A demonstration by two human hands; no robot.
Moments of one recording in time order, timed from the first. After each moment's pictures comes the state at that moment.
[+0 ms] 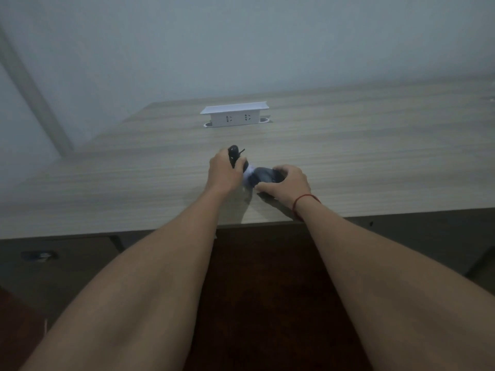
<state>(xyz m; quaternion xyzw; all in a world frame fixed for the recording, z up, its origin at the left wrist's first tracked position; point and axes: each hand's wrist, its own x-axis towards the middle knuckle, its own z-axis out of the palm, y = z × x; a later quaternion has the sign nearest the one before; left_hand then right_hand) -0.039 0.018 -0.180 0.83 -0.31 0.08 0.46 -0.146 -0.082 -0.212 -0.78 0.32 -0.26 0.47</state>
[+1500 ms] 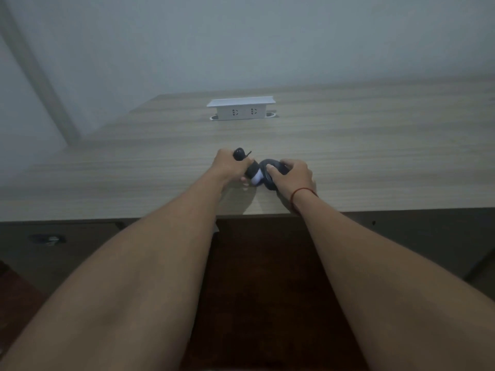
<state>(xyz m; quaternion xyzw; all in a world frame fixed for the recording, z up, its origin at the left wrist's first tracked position) -0.048 0.029 -0.163 0.81 -0.24 -0.15 0.51 -0.147 -0.073 -0.207 -0.78 0.38 -0.30 0.41</state>
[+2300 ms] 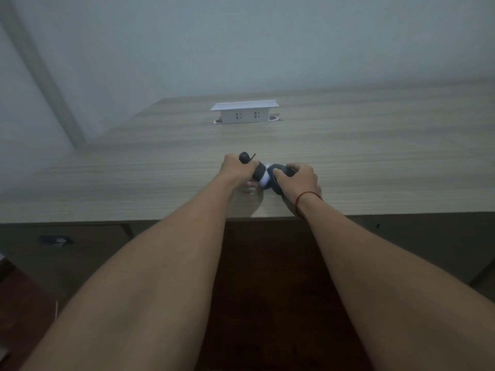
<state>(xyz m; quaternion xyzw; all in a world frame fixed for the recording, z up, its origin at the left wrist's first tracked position) -0.055 0.024 -0.164 0.78 -0.19 -0.18 0.57 -0.150 -0.070 -0.205 -0.76 0.39 -0.32 0.42</state>
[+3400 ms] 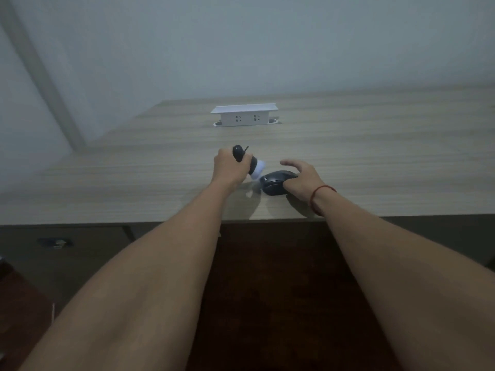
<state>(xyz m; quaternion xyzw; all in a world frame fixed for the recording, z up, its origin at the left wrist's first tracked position) -0.049 0.035 -0.158 0.80 -0.26 -0.01 0.53 -0.164 -0.086 -0.187 -0.79 0.29 -0.22 0.50</state>
